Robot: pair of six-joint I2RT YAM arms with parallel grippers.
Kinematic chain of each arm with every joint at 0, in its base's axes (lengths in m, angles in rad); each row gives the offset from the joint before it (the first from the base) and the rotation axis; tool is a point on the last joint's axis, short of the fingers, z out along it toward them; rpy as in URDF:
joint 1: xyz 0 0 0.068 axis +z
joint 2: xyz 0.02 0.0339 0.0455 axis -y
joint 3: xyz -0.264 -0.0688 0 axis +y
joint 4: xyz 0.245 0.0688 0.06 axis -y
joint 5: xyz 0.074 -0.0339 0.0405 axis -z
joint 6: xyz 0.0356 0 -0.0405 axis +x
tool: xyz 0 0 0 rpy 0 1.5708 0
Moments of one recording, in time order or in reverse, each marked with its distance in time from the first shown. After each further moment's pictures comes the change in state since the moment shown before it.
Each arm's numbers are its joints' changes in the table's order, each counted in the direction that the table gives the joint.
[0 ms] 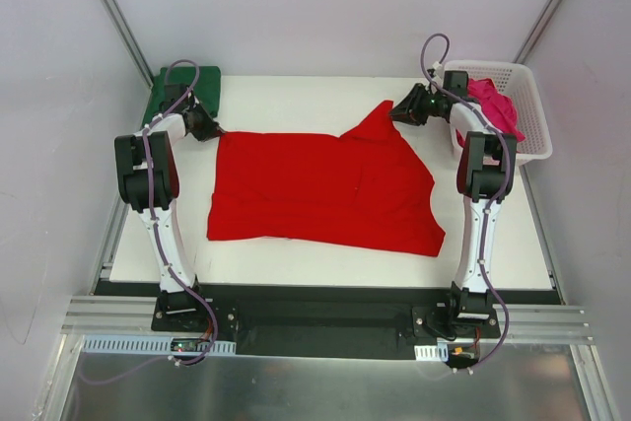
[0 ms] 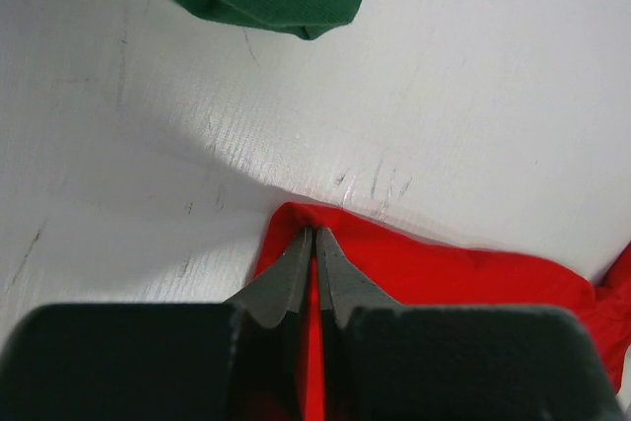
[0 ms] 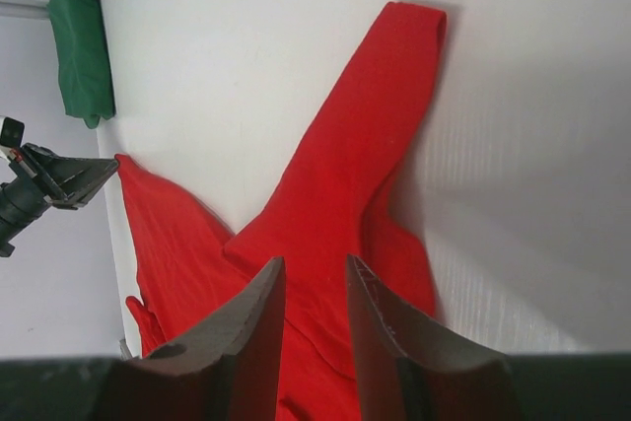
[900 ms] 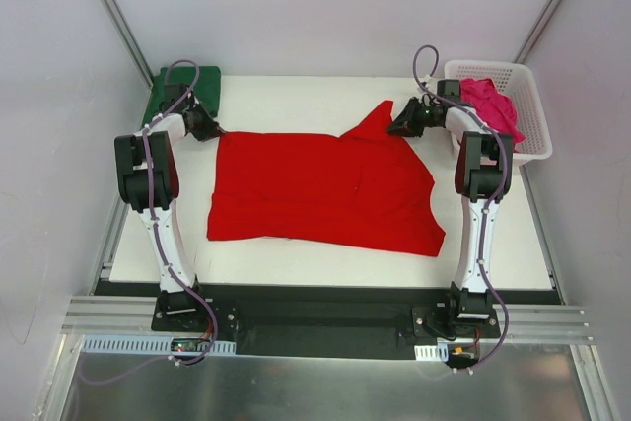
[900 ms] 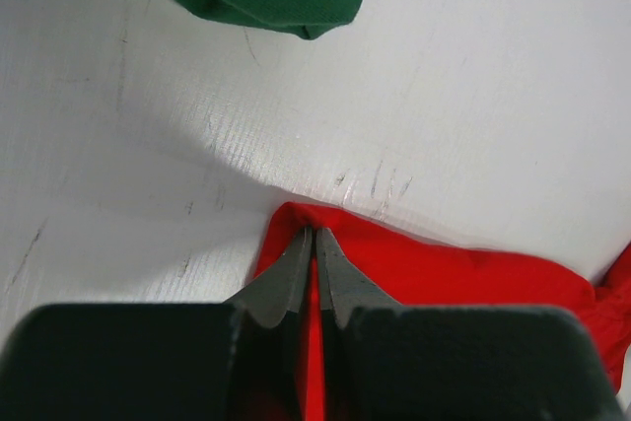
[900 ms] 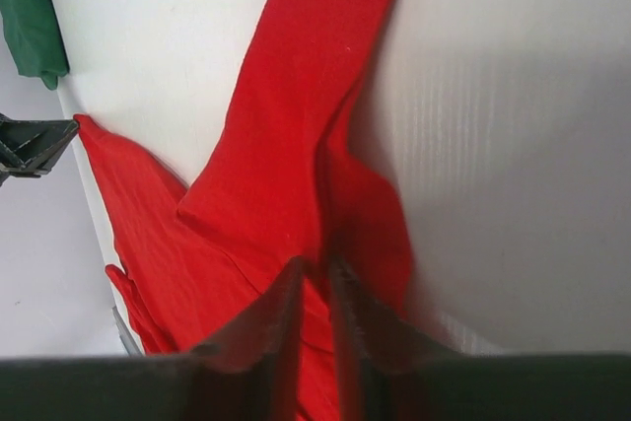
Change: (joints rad) left arm 0.000 0.000 0.001 0.000 0.000 0.000; right arm 0.016 0.000 0.064 -0.093 0.003 -0.066
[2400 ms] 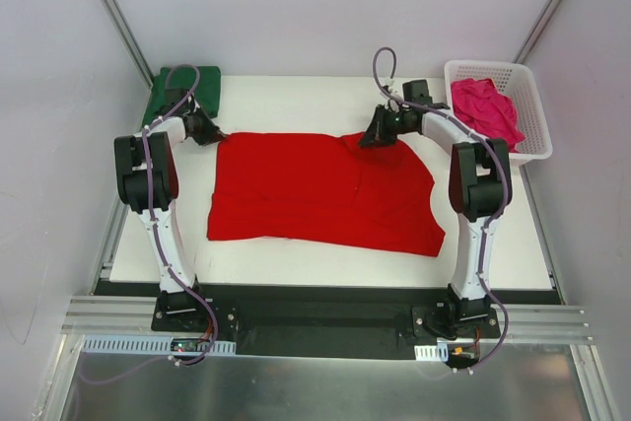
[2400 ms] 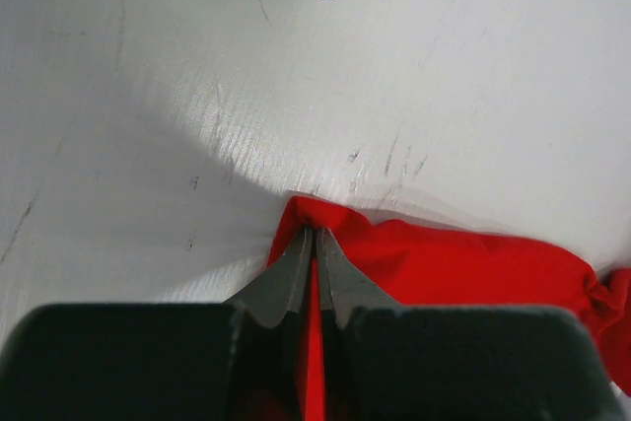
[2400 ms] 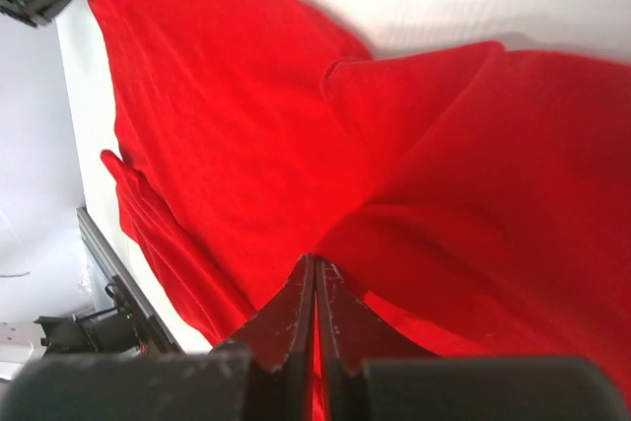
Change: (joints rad) left arm 0.000 0.012 0.046 0.010 0.020 -0.005; right arm 0.201 0.305 0.281 -0.034 0.044 -0.086
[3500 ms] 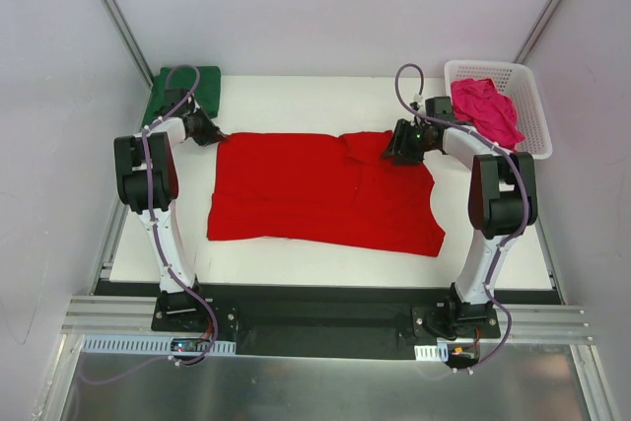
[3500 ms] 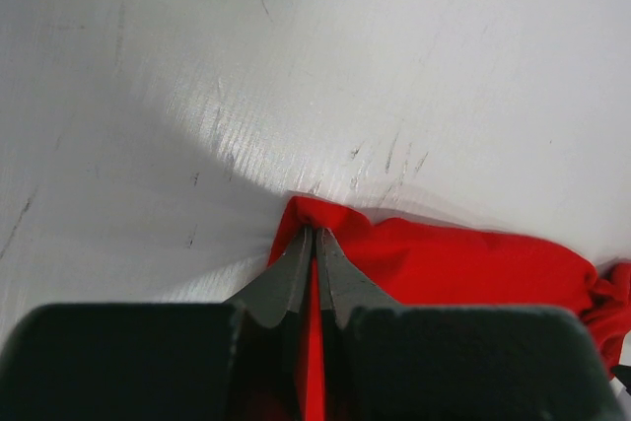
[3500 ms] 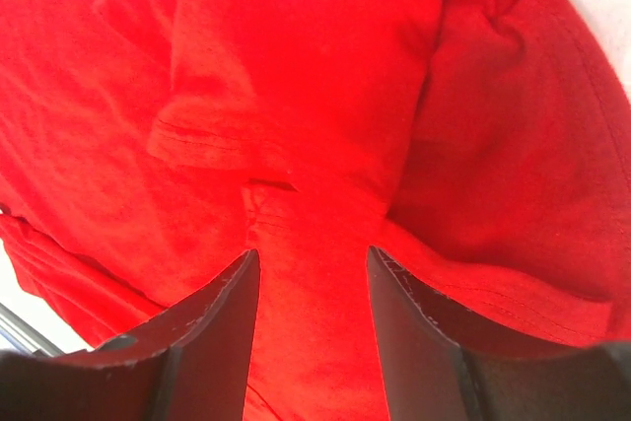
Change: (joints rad) left arm 0.000 0.004 0.009 0.005 0.002 0.000; right arm -0.076 0.212 0.310 0.036 0.264 -0.003
